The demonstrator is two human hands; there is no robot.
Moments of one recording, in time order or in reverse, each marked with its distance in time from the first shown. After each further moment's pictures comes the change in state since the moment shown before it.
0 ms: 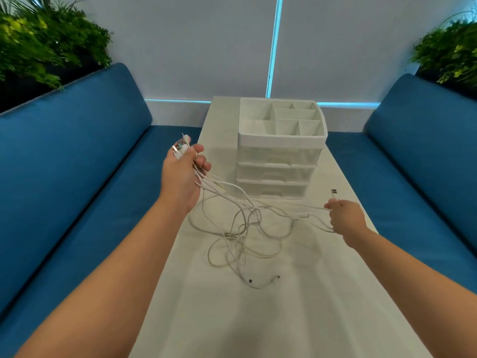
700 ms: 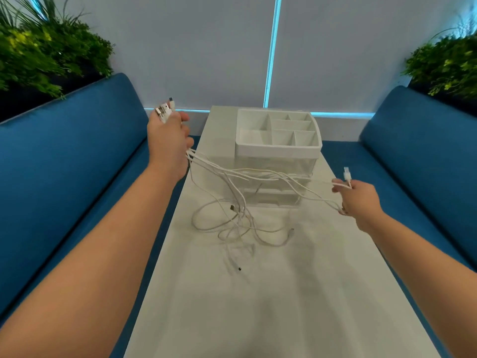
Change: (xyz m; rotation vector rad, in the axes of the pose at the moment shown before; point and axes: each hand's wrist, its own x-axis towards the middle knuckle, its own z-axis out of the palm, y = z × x) left_hand 0.014 0.053 0.045 0.251 0.052 0.239; right_hand -0.017 -0.061 -0.044 0.085 0.016 -0.145
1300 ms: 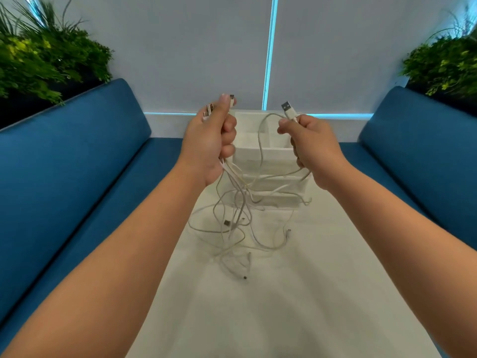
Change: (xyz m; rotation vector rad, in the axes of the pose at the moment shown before) left_hand -0.043 0.008 0.043 -0.036 -0.433 -0.115; right_hand -0.064 -0.128 0.035 0.188 -0.204 -0.383
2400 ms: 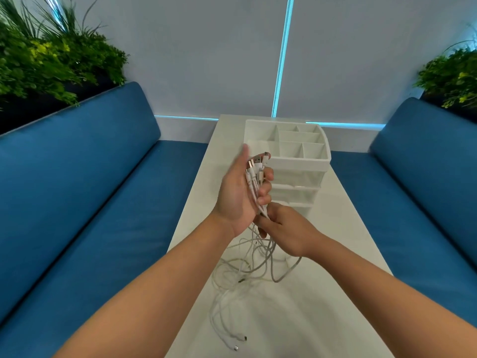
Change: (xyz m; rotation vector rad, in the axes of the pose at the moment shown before) left_hand -0.016 -0.074 -0.003 -0.282 -0.232 -0.223; right_hand -0.038 0.086 0.033 -0.538 -0.542 -0.102
